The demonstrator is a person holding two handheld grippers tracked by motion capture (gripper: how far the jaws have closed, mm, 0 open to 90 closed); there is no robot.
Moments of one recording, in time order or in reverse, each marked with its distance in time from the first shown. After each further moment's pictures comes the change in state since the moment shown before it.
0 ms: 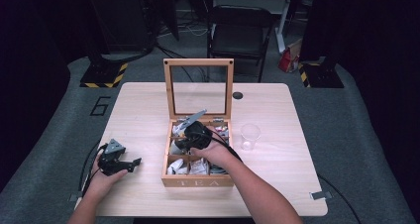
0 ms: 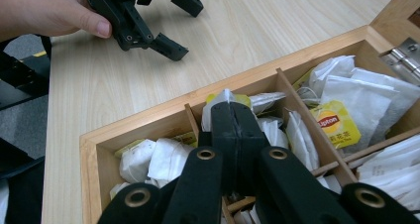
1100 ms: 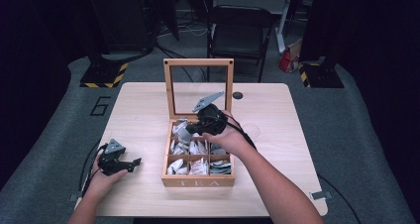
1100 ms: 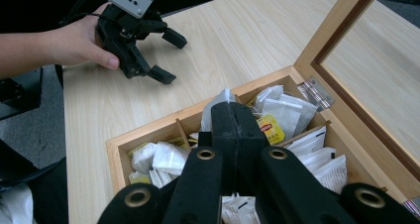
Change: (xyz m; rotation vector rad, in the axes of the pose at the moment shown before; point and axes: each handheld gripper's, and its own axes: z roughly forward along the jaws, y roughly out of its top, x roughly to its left) left arm 0.000 0.000 0.000 0.000 0.000 0.000; right arm -0.001 0.029 -0.078 -0.036 -0.066 0.003
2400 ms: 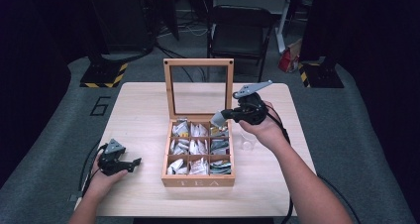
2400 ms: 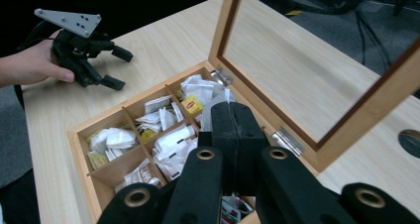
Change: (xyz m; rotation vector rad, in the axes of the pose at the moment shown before) left arm 0.000 0.000 0.000 0.000 0.000 0.000; right arm -0.038 -0.031 -0.094 -0.107 -0.167 0.096
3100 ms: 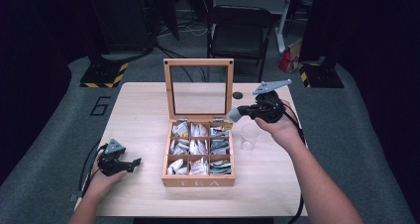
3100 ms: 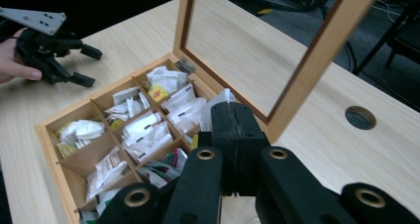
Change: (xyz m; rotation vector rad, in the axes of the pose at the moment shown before) left arm 0.000 0.000 -0.001 0.009 -0.003 -0.003; right arm -0.023 -0.015 -0.030 -0.007 -0.091 0.027
